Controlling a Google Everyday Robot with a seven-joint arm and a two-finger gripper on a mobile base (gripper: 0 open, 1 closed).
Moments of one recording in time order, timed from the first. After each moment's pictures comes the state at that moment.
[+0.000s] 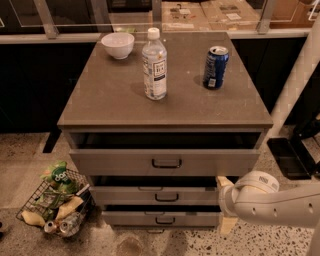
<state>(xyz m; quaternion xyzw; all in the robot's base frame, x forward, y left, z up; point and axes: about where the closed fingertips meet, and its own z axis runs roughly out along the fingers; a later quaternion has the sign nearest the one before) 0.475 -0.221 0.483 -0.68 0.71 -0.10 0.17</state>
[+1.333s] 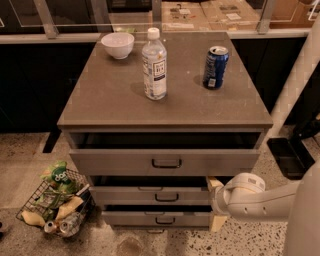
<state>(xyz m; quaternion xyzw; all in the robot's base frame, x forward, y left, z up) 0.499 -0.197 0.438 -0.69 0.69 -0.07 0.20</state>
